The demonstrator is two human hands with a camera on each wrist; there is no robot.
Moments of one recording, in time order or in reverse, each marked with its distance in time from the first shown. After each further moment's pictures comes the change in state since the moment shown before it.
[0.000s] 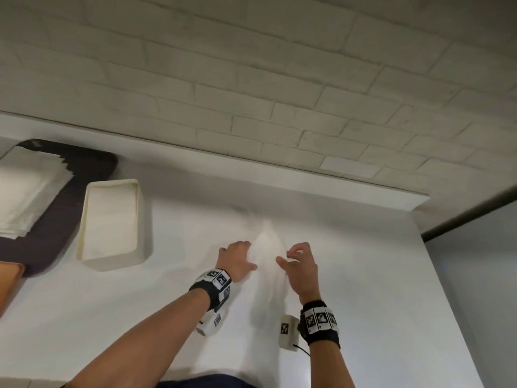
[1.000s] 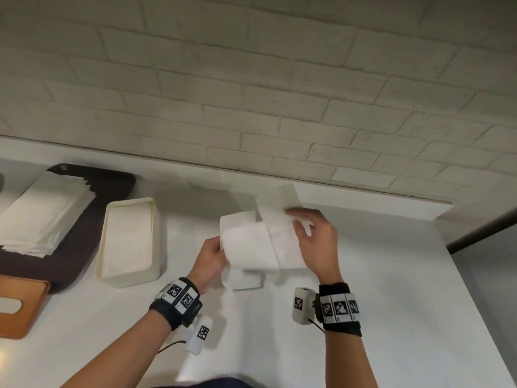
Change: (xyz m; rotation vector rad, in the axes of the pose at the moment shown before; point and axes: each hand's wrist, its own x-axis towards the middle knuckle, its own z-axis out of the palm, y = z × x) left_hand -0.049 -0.035 -0.086 -0.963 0.234 0.044; right_hand 0.022 -0.135 -0.033 0.075 0.044 -0.490
